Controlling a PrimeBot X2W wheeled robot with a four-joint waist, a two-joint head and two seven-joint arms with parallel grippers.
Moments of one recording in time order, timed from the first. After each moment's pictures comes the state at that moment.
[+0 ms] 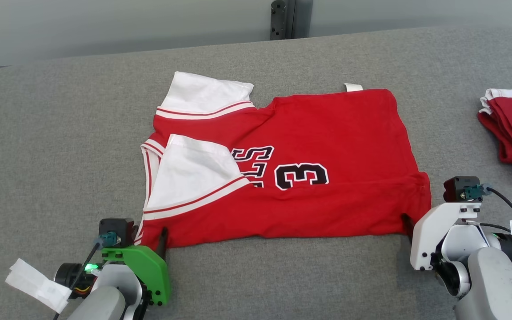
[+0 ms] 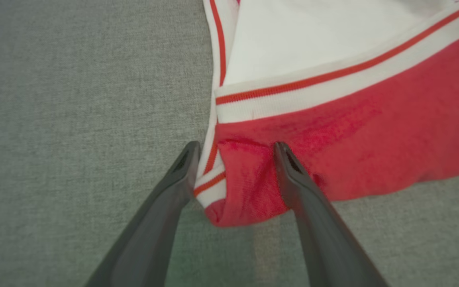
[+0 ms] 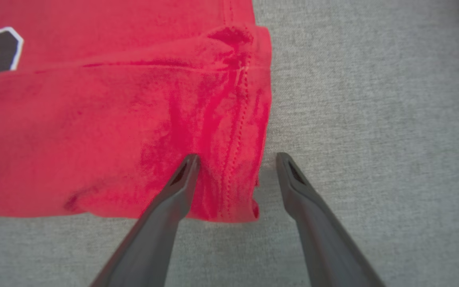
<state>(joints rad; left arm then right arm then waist) -0.33 0.34 -0.65 0.52 -0.67 0.18 0.04 -0.23 -0.06 -0.11 0.31 0.10 0.13 0.53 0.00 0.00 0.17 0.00</state>
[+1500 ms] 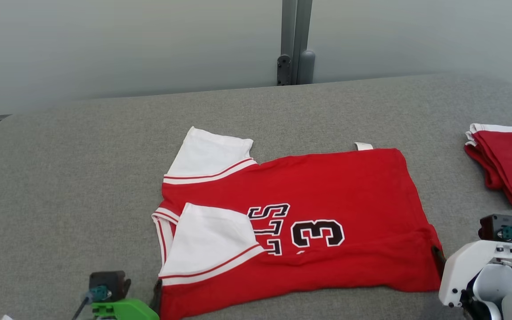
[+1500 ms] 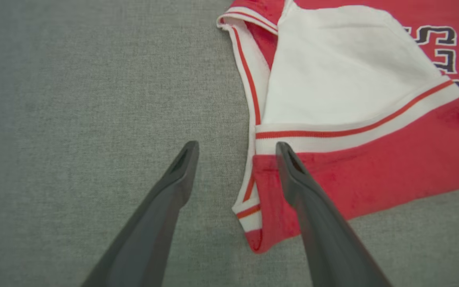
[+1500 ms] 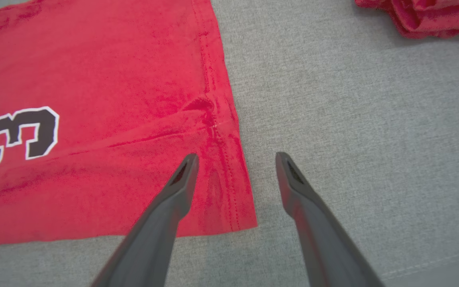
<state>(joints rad) -0.07 0.43 -0.65 0.25 -0.73 0.29 0.08 -0.03 -0.05 -0.21 0.16 0.13 0.13 0.54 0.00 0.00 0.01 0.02</state>
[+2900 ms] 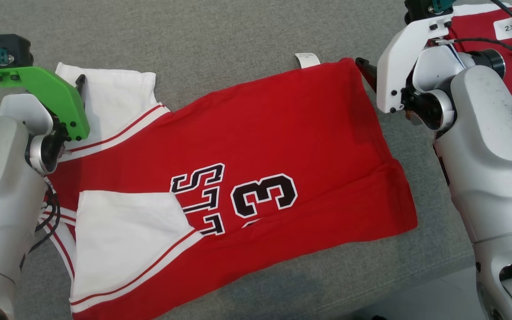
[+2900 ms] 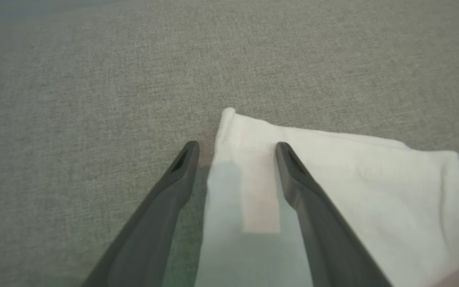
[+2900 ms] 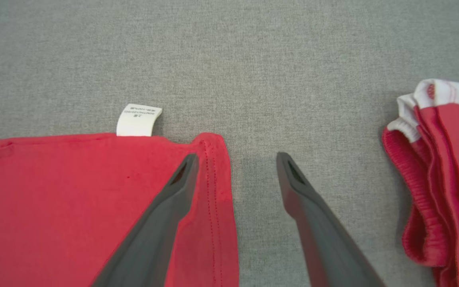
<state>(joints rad) -0.99 0.39 -0.58 0.88 -0.76 0.04 0.28 -0.93 -0.14 0.17 0.57 0.29 0.13 0.70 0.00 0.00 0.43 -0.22</state>
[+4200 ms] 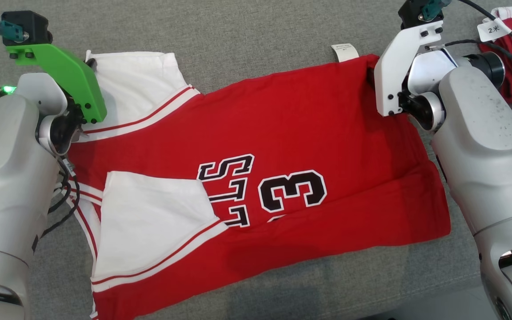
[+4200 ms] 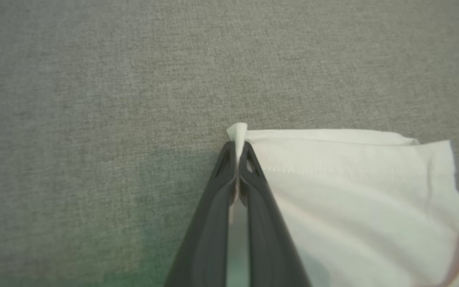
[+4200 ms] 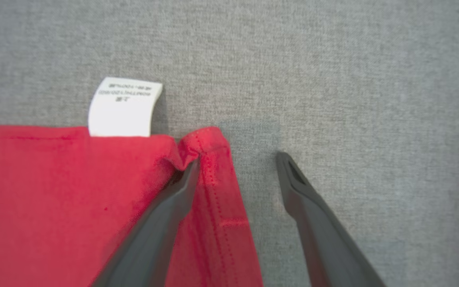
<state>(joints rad) -1.06 0.33 -0.59 0.94 -0.81 -0.02 0.33 -1.00 -0.14 0.24 0.77 0.24 0.13 0.64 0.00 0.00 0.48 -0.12</state>
